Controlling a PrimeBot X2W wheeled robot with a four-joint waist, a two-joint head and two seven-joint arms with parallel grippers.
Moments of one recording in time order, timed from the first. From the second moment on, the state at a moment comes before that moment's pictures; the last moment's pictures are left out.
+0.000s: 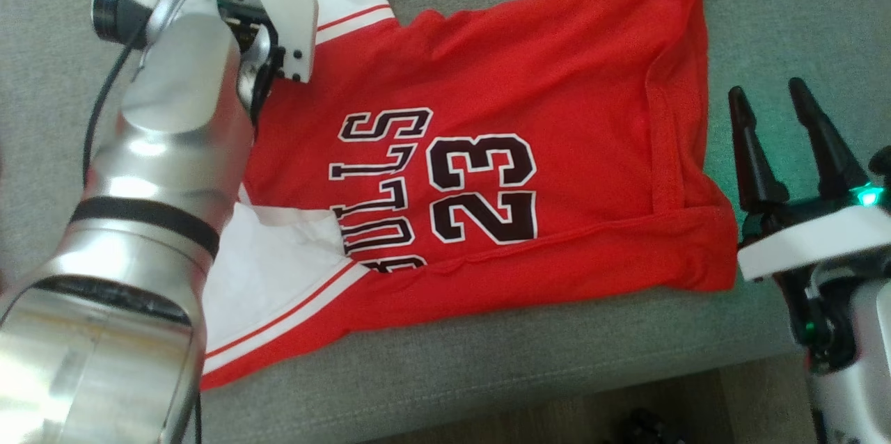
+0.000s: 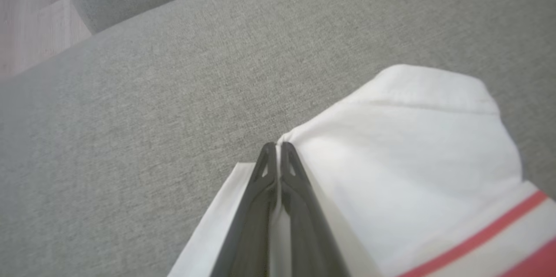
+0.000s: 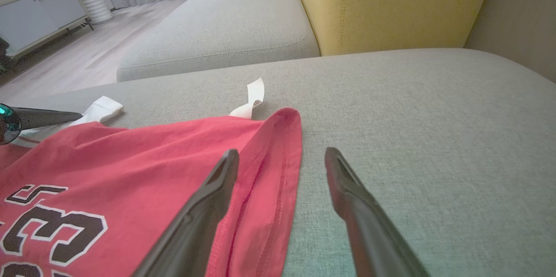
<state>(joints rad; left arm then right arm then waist) -1.17 0.04 -0.45 1.17 -0.18 0.04 0.20 -0.19 -0.21 0.04 -0.06 0.34 0.13 0.07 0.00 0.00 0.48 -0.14</state>
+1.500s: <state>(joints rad) -0.88 0.08 -0.41 0.61 -0.34 0.17 -0.25 -0.68 -0.46 0.22 0.41 0.58 0.13 0.02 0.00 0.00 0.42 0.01</state>
